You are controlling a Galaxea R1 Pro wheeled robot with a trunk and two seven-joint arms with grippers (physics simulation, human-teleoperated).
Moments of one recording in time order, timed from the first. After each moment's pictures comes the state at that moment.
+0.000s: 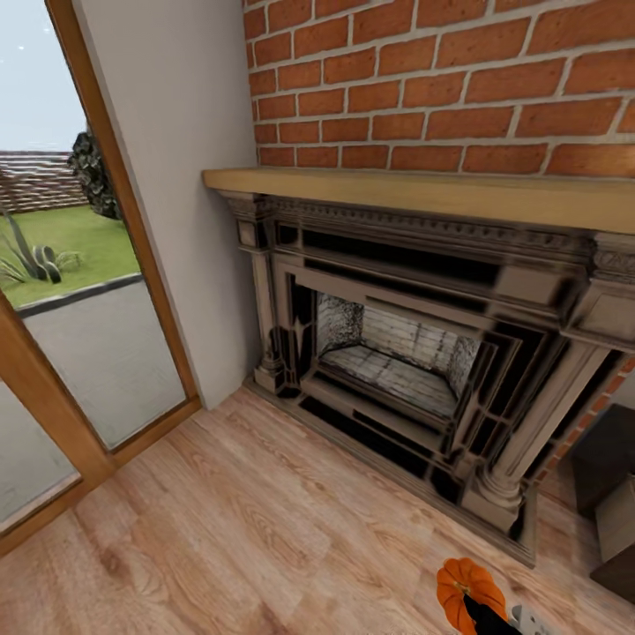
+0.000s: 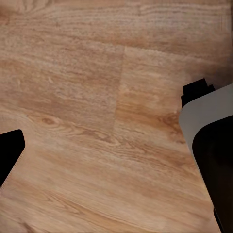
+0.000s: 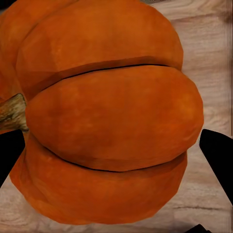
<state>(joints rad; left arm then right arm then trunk) -0.28 0.01 -0.70 -0.09 0.21 0.12 0.29 -0.41 -0.20 0.19 -0.11 -0.94 -0.16 0.24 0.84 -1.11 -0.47</state>
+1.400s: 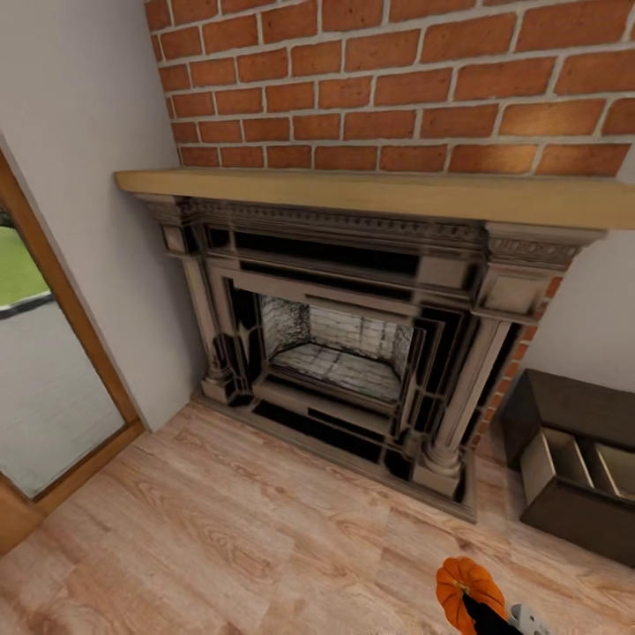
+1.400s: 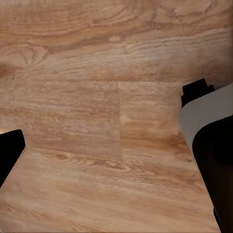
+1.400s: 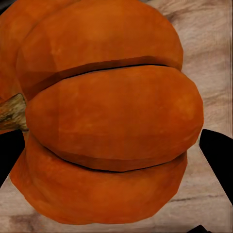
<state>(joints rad) -0.28 0.01 -0.70 -0.09 0.21 0.12 0.29 -0.41 -0.20 0.19 -0.11 -0.94 -0.16 0.24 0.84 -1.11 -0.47</state>
